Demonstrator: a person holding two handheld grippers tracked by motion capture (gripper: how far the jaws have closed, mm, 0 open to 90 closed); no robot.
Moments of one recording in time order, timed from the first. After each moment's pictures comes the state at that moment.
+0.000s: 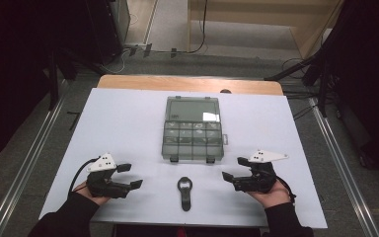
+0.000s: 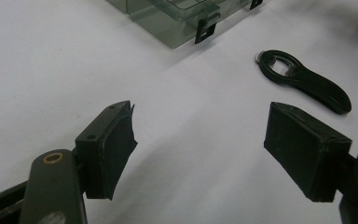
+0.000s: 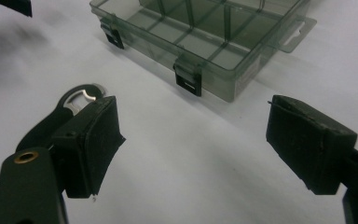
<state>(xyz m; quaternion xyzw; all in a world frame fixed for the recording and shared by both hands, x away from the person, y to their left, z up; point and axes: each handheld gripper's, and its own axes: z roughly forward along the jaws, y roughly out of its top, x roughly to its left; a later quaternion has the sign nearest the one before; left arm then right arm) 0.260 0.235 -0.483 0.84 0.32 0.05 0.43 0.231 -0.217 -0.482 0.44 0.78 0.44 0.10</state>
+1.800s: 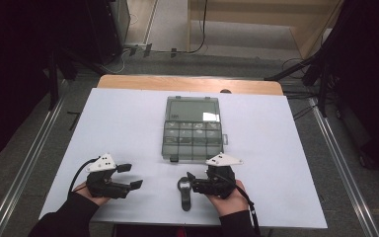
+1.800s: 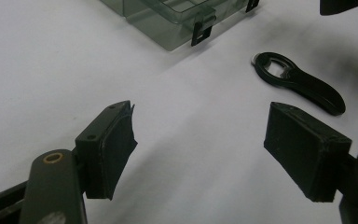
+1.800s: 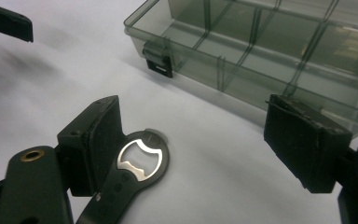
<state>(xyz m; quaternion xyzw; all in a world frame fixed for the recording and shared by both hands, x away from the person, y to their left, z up) 0.259 0.236 -0.482 0.84 0.31 0.04 0.44 0.222 -0.107 -0.473 0.50 0.76 0.39 0.13</state>
